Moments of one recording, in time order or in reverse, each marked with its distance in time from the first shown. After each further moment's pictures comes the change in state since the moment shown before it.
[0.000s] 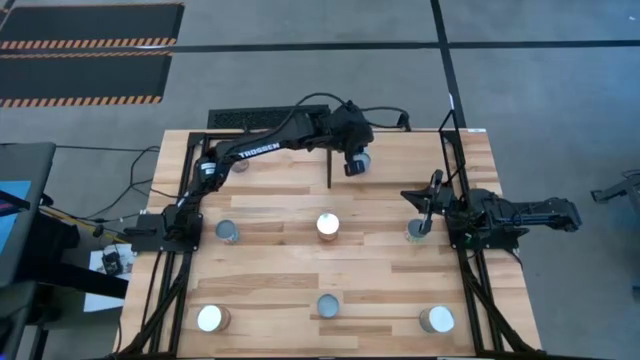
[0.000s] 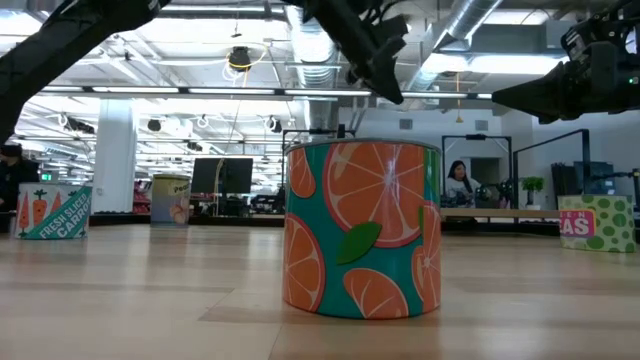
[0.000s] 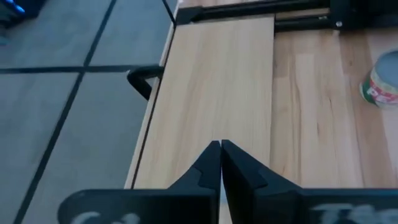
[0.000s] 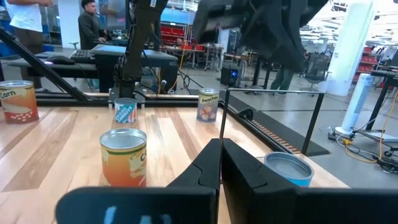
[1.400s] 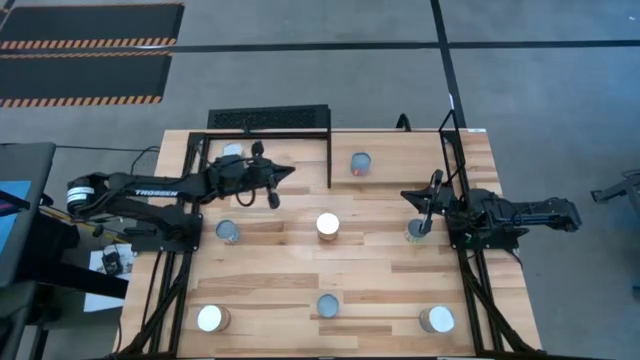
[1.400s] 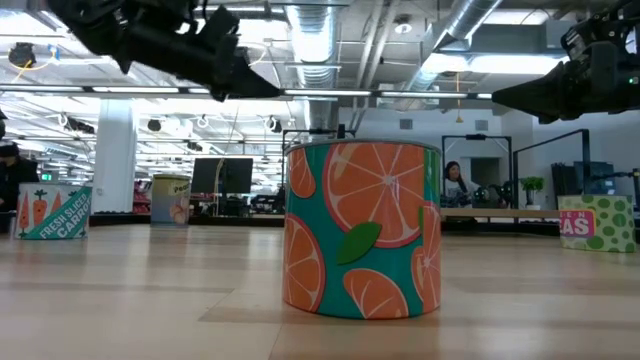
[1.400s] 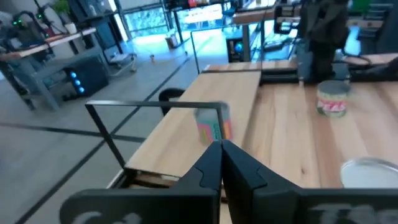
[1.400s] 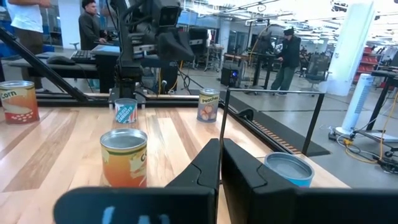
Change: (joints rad) left arm -0.011 -1.073 -1.777 1.262 0.006 -0.115; right arm 0.000 0.000 0.000 0.000 -0.002 0.000
